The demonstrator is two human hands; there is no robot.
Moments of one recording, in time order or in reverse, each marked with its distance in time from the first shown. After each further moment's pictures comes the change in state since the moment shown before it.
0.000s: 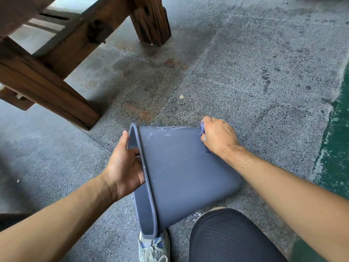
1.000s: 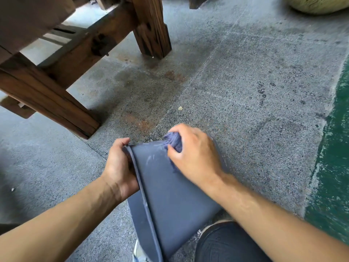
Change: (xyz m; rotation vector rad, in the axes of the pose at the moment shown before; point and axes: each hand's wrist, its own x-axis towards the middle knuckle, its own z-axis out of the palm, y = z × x) left_hand 0.000 0.016 0.013 -0.093 0.013 0.080; right_hand -0.050 -0.083 -0.065 0.429 0.288 -0.127
